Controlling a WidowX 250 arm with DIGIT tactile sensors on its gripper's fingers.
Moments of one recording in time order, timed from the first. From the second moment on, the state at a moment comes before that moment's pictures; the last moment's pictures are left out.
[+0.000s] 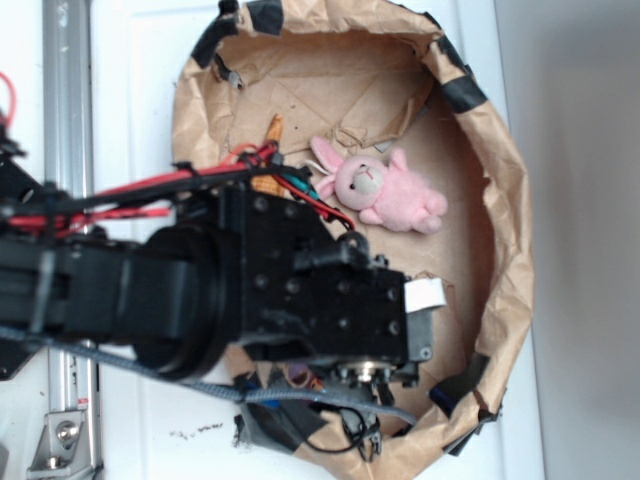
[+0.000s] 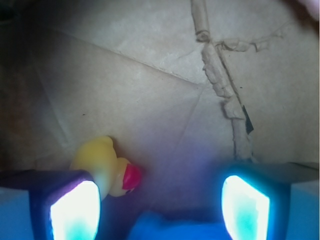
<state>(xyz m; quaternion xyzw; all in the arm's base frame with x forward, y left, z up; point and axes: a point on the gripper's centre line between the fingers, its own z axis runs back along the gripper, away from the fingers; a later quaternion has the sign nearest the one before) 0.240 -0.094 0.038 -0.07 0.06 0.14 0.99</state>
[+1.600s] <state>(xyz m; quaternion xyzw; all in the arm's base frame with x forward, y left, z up) 0.241 -0.105 0.007 -0.05 0.08 0.12 0.99</state>
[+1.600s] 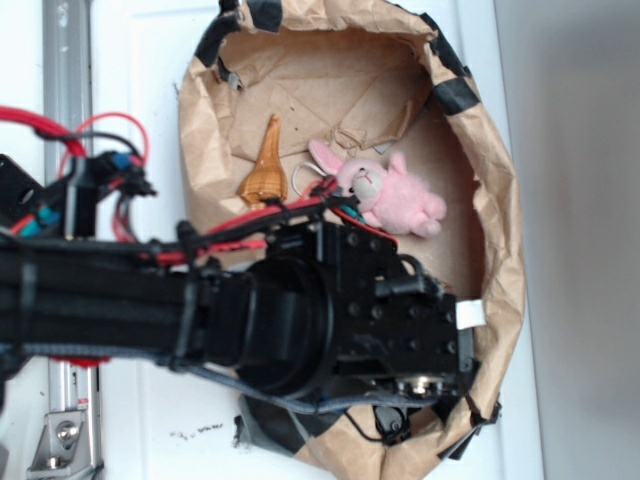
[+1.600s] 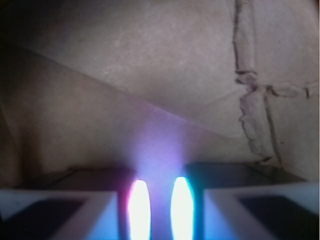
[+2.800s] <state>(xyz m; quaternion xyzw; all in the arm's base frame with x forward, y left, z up) 0.249 -0.056 0.060 -0.09 0.01 0.22 0.97</state>
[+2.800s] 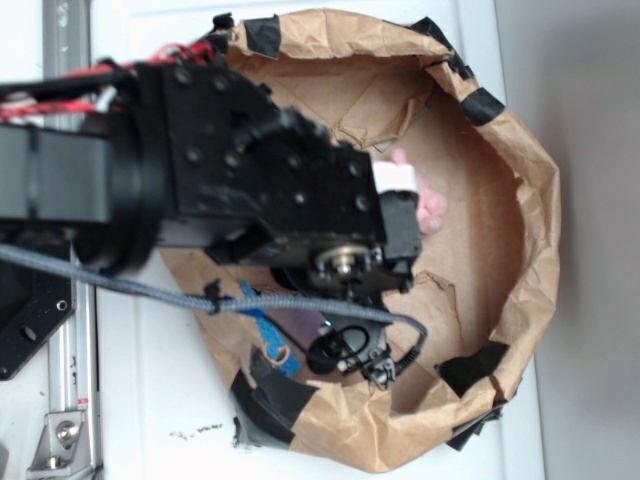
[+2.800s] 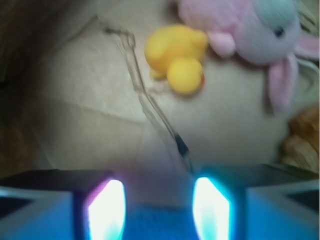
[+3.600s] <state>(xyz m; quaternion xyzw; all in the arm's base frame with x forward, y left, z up) 0.279 -0.042 0.018 -0.04 0.00 0.21 0.98</state>
